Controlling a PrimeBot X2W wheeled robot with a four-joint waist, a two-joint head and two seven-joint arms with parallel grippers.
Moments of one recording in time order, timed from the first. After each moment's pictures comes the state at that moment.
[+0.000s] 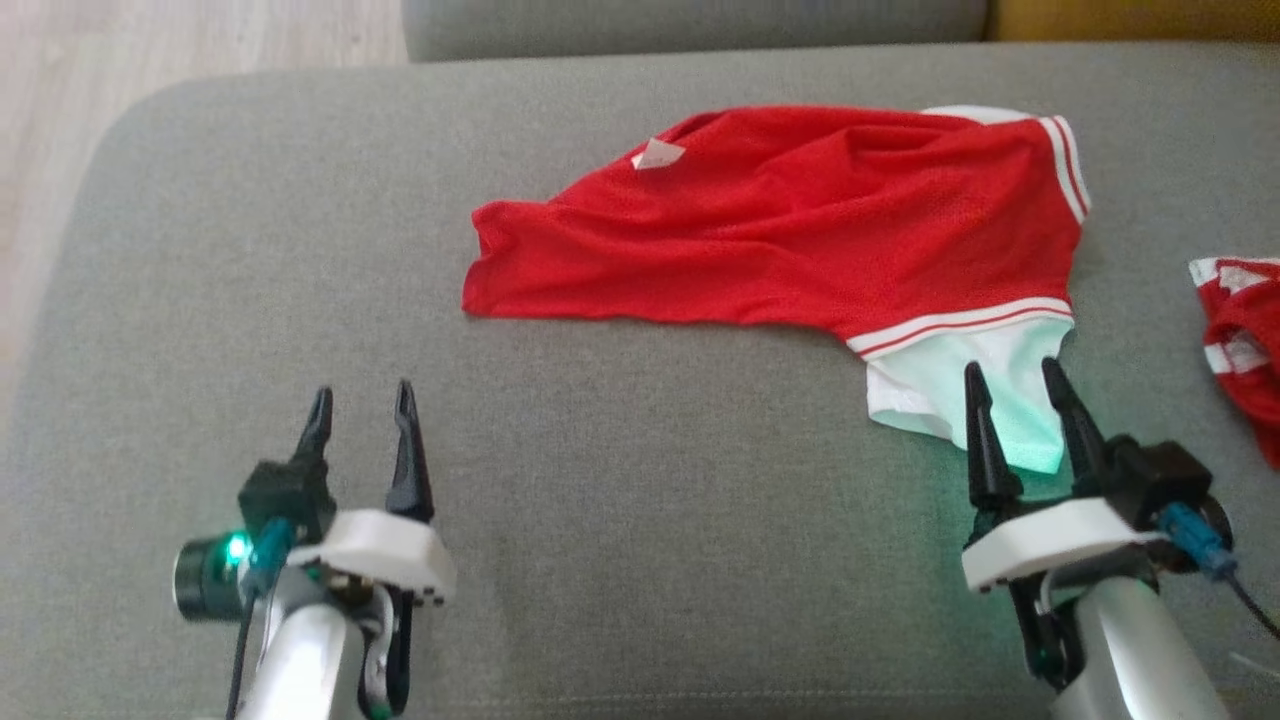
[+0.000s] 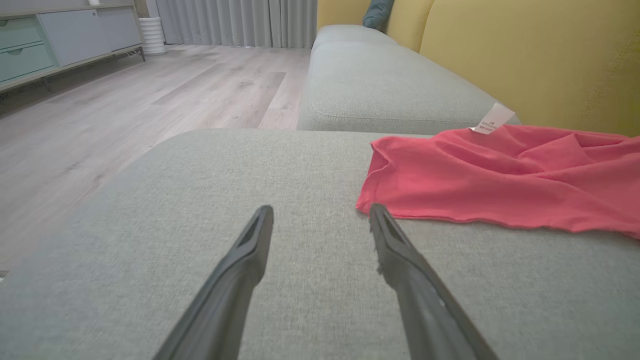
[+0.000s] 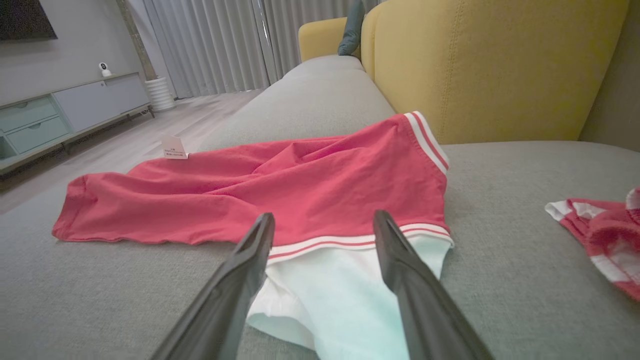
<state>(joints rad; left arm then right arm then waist) -0.17 0.03 -0.18 0.36 -0.14 0.14 -0.26 -0.18 -0.05 0.02 0.42 0.12 0.12 -0.25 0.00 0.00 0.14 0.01</state>
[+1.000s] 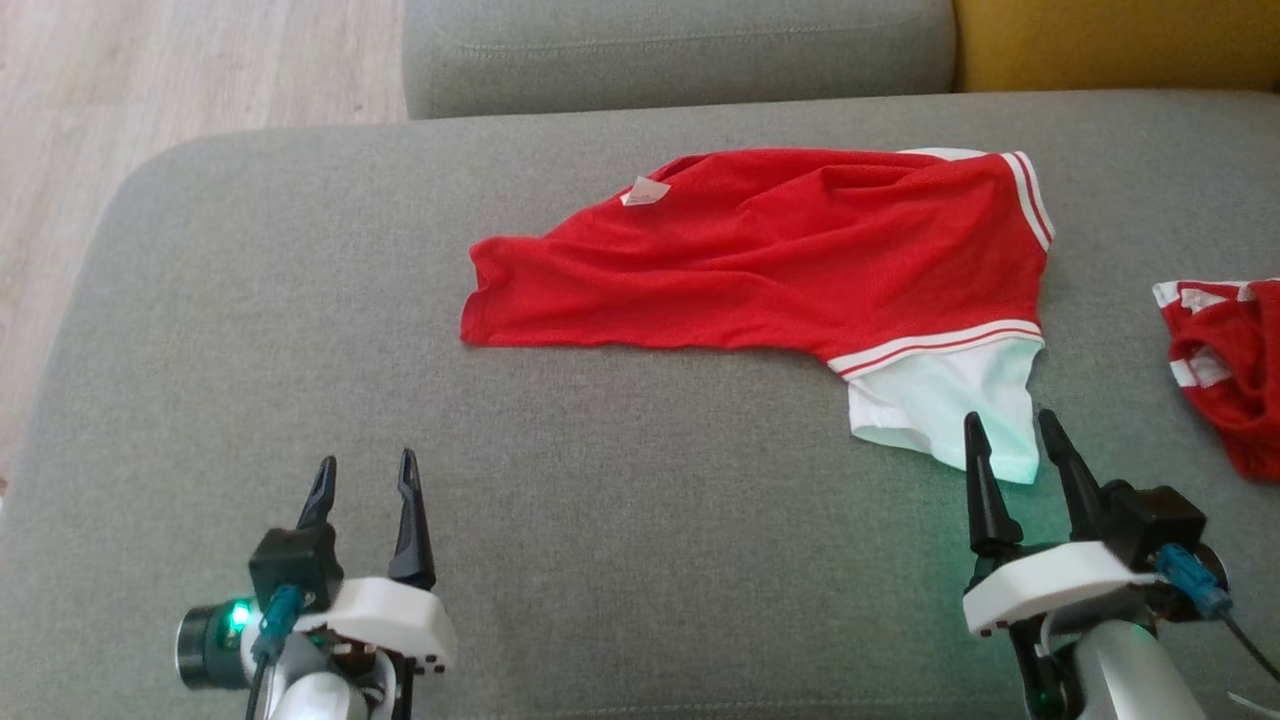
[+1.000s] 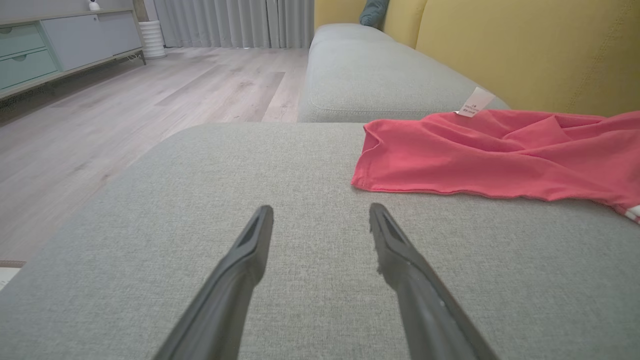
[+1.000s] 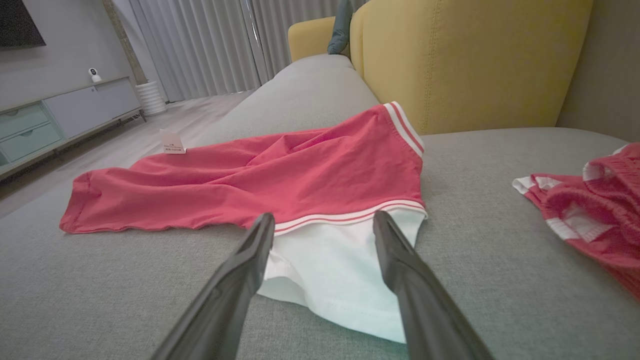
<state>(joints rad) -0.03 0.04 -0.18 0.31 -0.12 0.15 -0.26 -0.11 -0.05 0.01 0.44 0.14 0.12 -0.25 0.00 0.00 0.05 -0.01</state>
